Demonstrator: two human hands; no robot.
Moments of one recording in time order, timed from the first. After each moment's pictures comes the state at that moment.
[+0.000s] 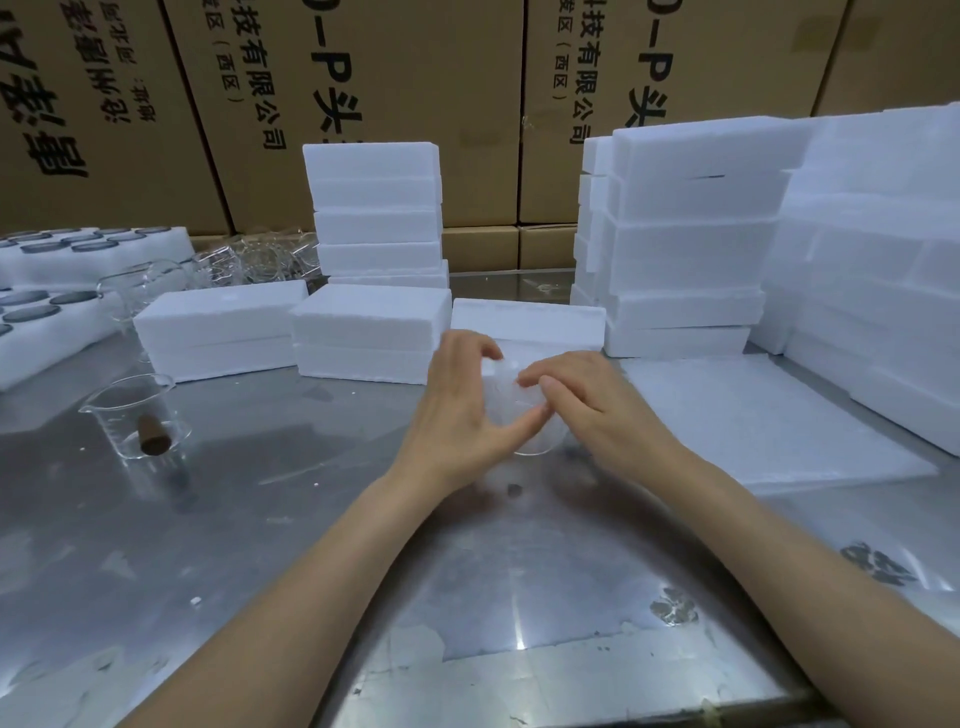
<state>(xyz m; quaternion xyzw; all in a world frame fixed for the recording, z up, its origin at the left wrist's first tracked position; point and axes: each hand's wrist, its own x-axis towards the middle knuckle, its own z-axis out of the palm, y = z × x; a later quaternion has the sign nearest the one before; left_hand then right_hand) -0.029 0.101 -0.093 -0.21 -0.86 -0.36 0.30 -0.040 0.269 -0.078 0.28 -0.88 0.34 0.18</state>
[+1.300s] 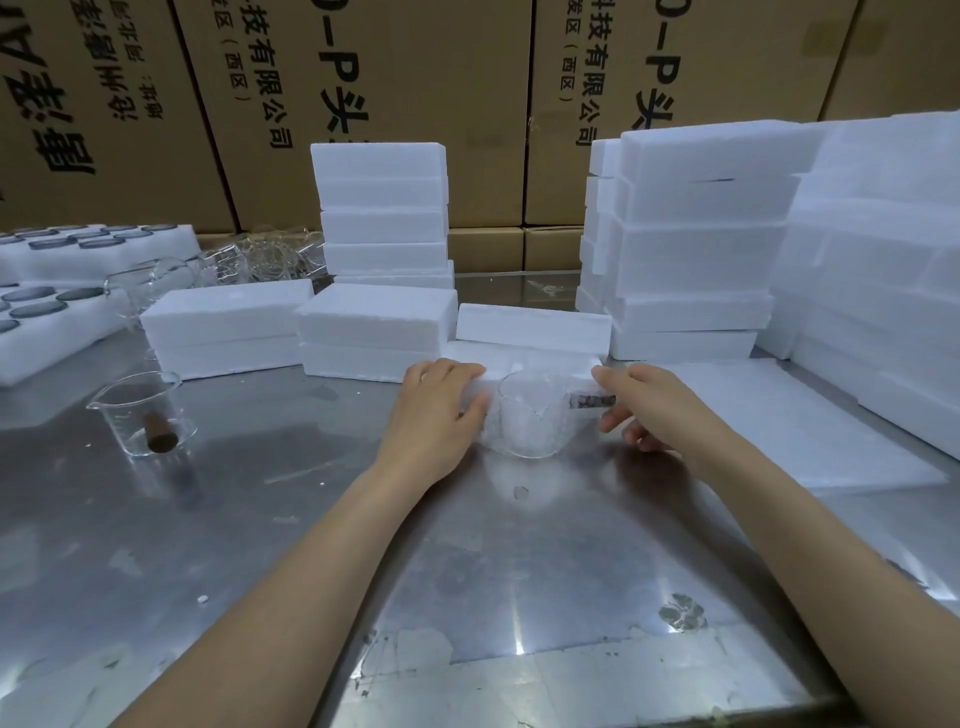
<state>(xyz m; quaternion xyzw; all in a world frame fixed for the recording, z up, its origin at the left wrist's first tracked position) -0.053 0.073 -0.104 -0.11 -0.94 -0.25 0.22 -0.053 0.298 -0.068 -0.03 -0.85 0.52 0.01</state>
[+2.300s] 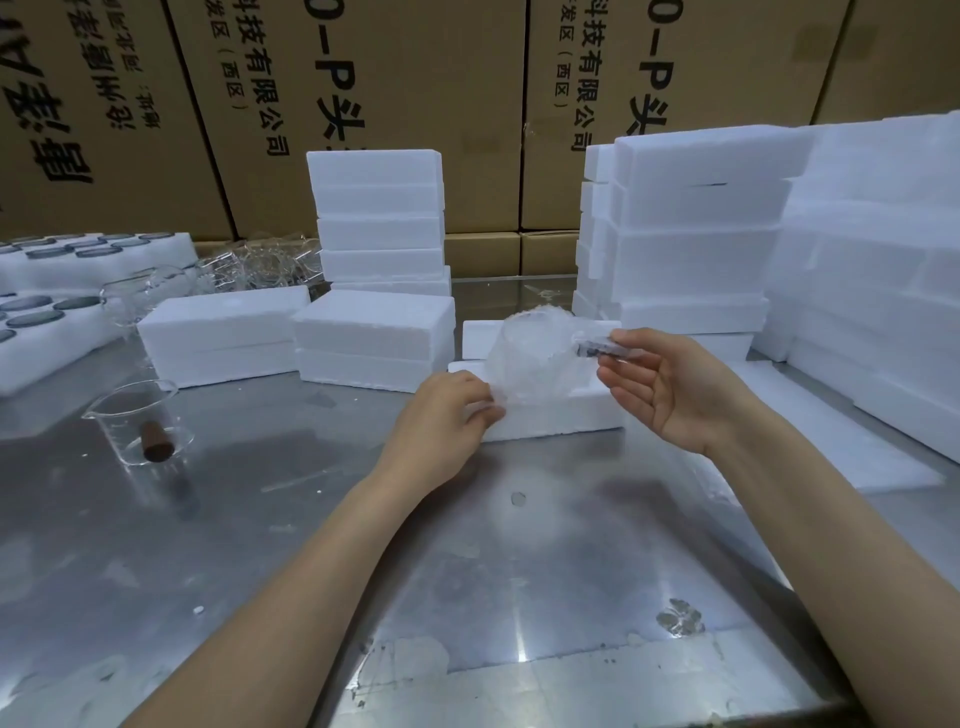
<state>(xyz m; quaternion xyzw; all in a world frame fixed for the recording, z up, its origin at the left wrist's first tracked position) -0.042 0.081 -0.090 -0.17 -0.91 -0.29 0.22 -0.050 0.310 -0.041 -0.03 -0.57 0.81 -0.11</state>
